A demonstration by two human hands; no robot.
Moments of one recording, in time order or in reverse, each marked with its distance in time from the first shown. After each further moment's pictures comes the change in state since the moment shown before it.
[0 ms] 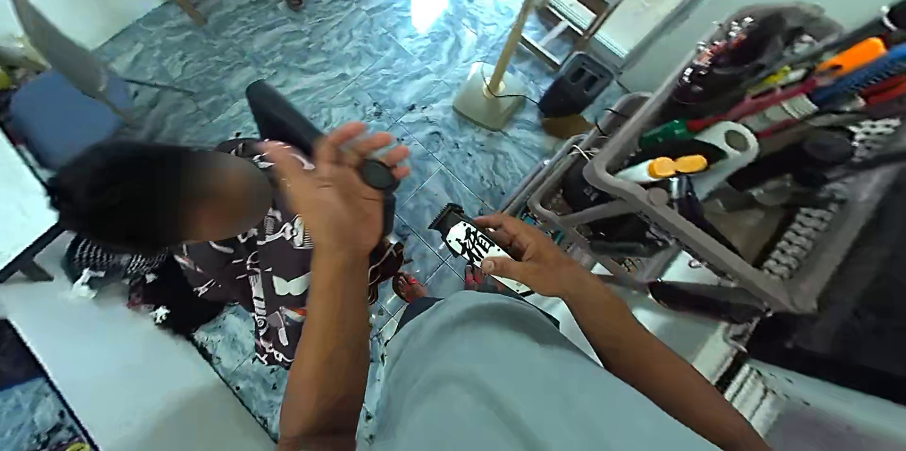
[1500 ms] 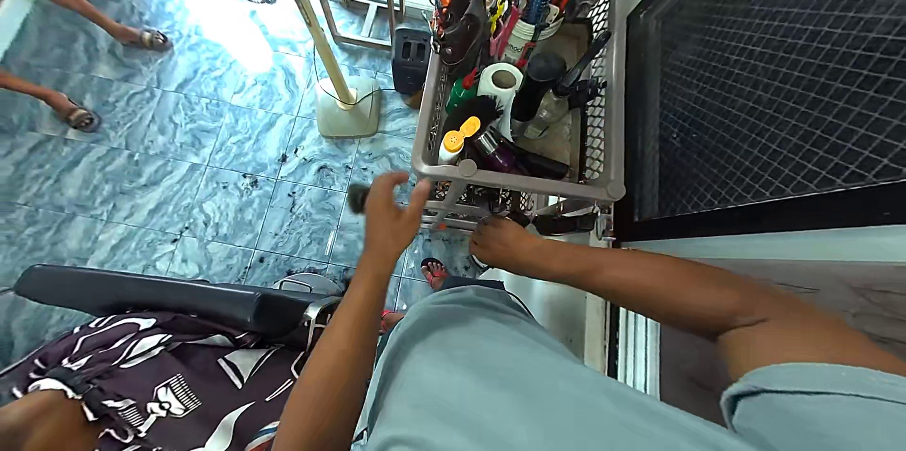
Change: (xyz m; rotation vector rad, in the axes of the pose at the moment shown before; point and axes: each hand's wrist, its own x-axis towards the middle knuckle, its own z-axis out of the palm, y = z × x) left_hand 0.051 -0.179 0.225 0.939 -0.582 -0.052; right_hand -0.122 0.079 -0.134 -1.440 -0.178 0.402
